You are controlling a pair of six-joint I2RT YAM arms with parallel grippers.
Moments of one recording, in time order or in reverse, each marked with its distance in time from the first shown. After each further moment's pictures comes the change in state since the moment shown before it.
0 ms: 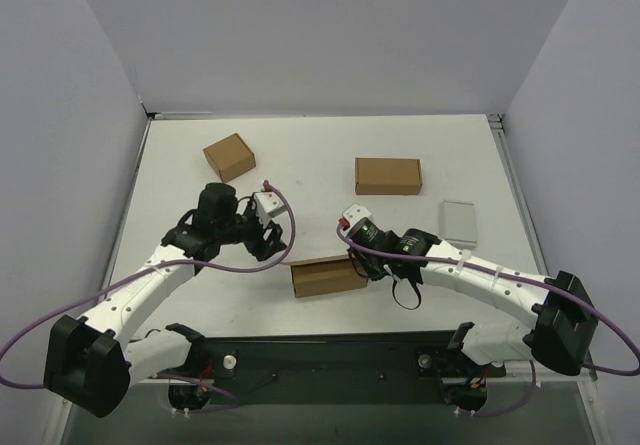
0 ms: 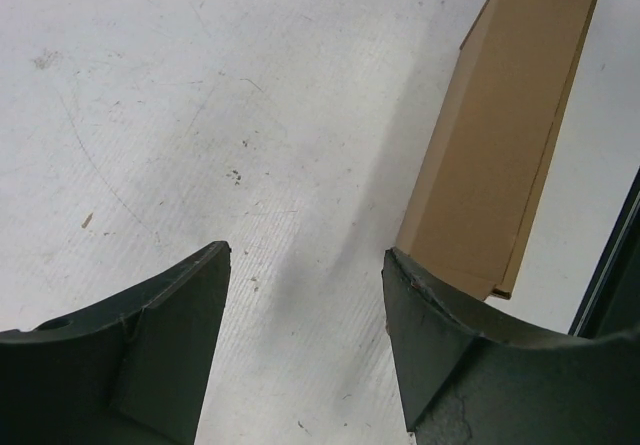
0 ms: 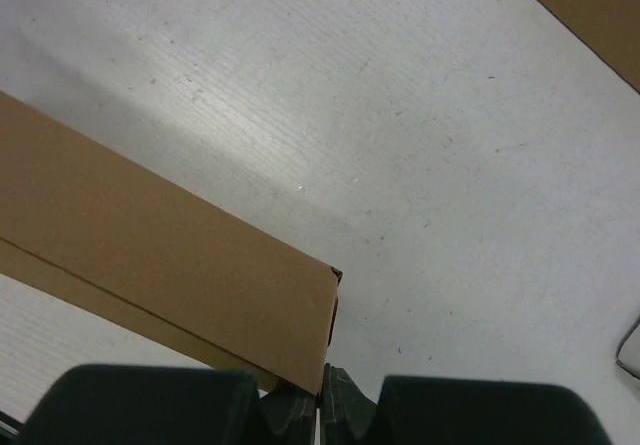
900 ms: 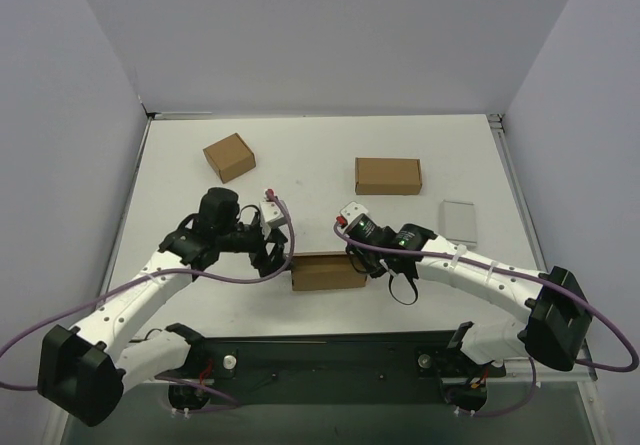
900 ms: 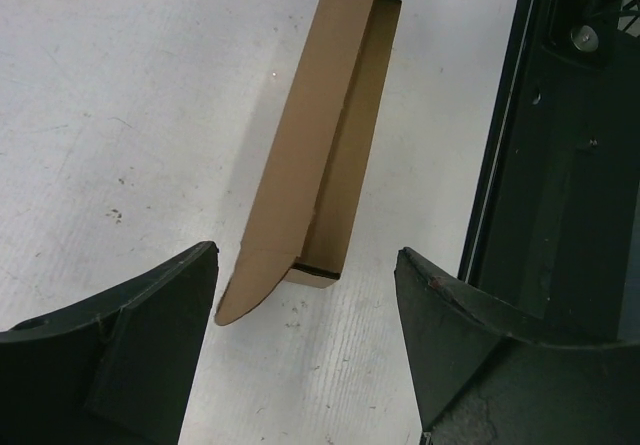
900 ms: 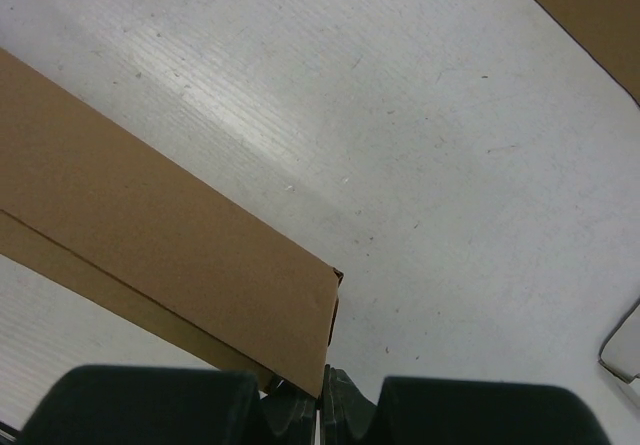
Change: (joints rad) left arm -0.028 -0.066 0.004 -0.065 0.216 -0.051; right arm -0.021 0.039 0.038 -0.032 0.001 -0.043
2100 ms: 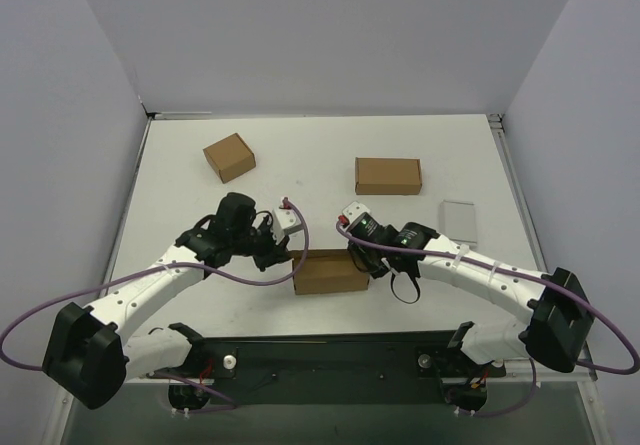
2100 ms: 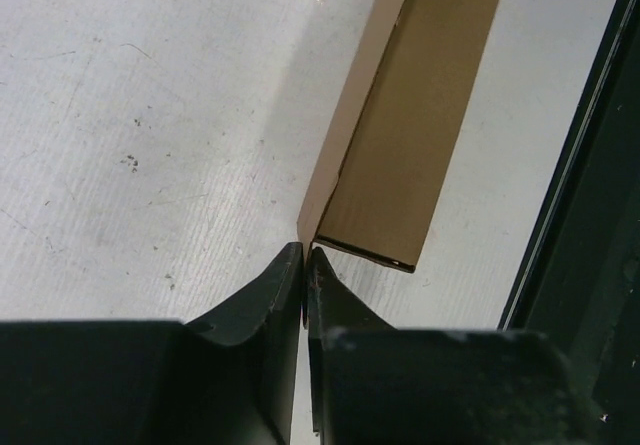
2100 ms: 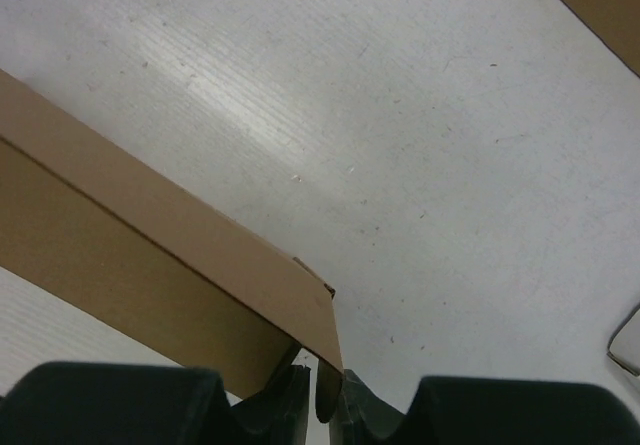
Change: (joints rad) left arm -0.092 0.108 -0.017 -0.018 -0.216 0.054; right arm -0.007 -0.006 0.005 -0.015 -0.027 -0.001
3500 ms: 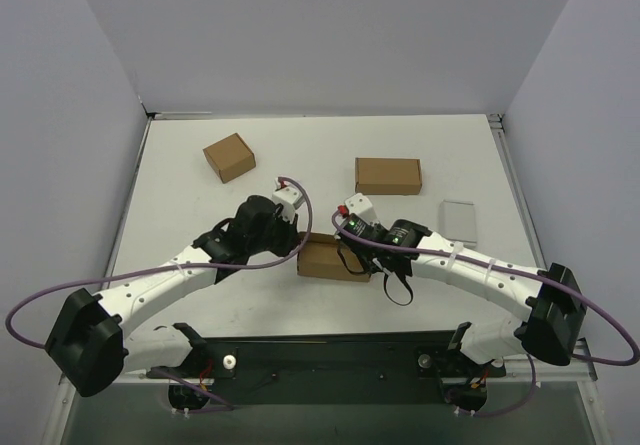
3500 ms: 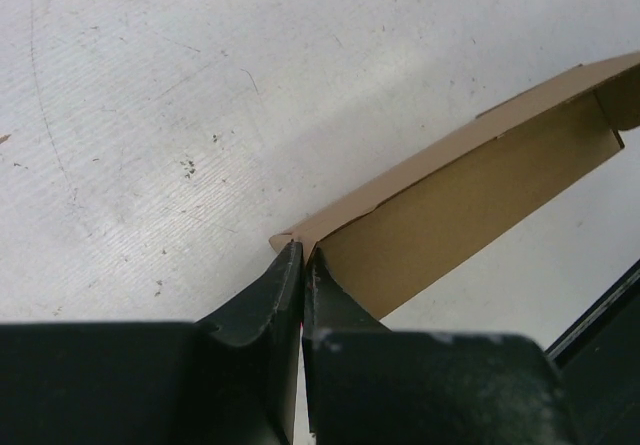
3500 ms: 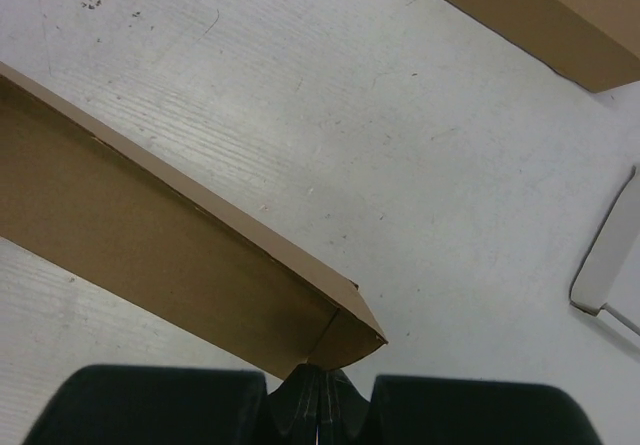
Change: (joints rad) left arm -0.166 0.046 0.021 0.198 -0.457 -0.532; right arm 0.075 0.040 0.111 -0.108 0.175 0.233
